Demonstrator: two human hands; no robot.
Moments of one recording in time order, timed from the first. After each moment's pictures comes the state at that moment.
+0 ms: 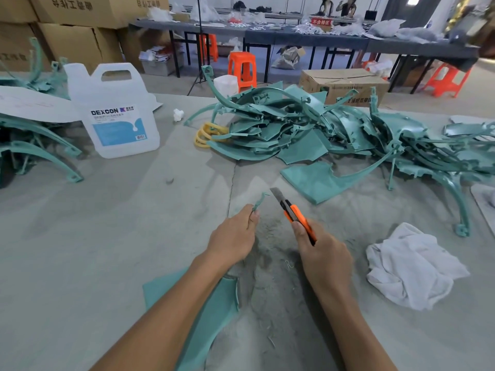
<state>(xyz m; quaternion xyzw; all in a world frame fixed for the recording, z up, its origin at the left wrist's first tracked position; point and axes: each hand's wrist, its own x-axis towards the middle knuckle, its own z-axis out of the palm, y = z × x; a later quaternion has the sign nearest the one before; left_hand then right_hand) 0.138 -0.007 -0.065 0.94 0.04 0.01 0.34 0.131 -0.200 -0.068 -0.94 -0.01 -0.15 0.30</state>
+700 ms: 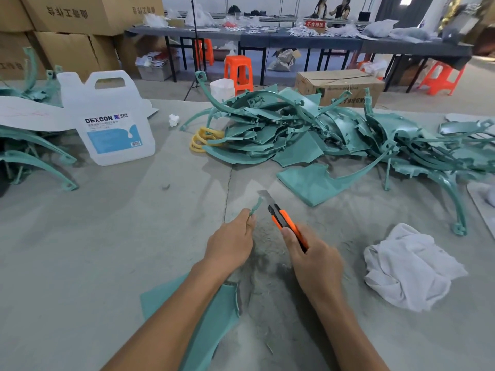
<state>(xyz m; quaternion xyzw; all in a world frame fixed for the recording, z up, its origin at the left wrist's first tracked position) 0.138 -0.011 -0.067 0.95 0.06 0.02 0.29 0.126 -0.192 -0.067 -0.92 -0.03 -0.15 0.35</state>
